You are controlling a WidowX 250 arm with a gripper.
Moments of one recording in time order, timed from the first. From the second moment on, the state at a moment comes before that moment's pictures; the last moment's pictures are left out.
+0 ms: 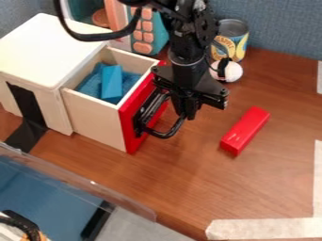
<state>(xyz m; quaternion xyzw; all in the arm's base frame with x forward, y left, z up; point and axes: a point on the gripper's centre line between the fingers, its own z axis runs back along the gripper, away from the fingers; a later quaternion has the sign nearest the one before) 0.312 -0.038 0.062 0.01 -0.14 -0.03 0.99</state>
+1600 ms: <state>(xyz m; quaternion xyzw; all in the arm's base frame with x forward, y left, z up) 0.300 -0.054 0.065 -0.02 -0.10 -0.01 0.99</state>
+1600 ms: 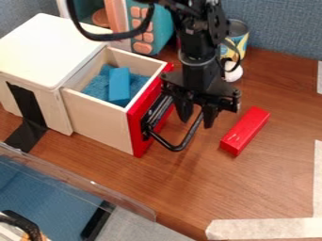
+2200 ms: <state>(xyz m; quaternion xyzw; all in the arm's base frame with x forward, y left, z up) 0.282 -0.036 0.134 -0.01 -0.15 0.00 0.99</state>
